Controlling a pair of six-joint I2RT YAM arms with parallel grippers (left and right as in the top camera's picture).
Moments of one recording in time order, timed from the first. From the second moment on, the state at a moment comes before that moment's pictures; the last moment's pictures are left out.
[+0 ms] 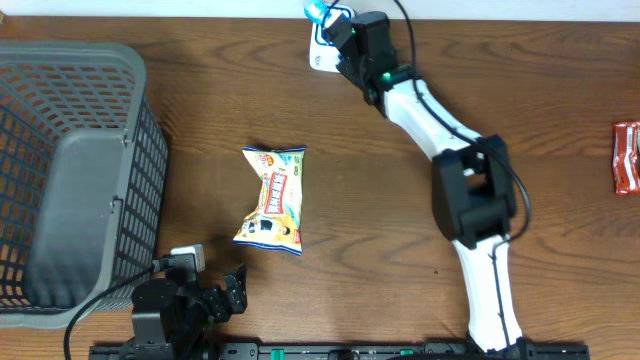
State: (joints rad) left arm 0.00 0.04 0.32 -1.03 0.23 -0.25; right arm 0.39 2.42 1.97 -0.13 0.18 -0.57
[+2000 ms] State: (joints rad) left arm 0.00 0.05 0.32 -1.03 0.23 -0.25; right arm -0.54 2.37 1.82 -0.54 0.33 -0.33
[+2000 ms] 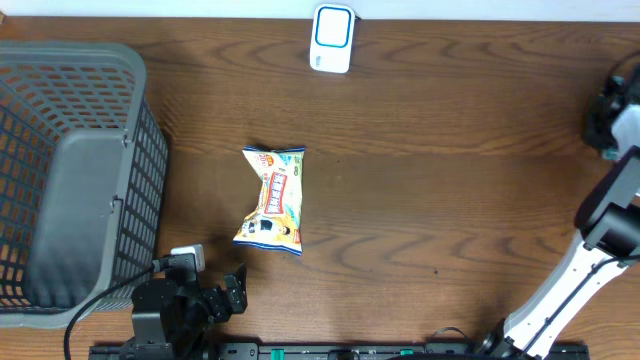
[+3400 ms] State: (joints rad) left arm 0.00 0.05 0.32 -1.03 0.23 -0.25; right arm 0.84 2.13 1.92 -0.93 0.08 0.41
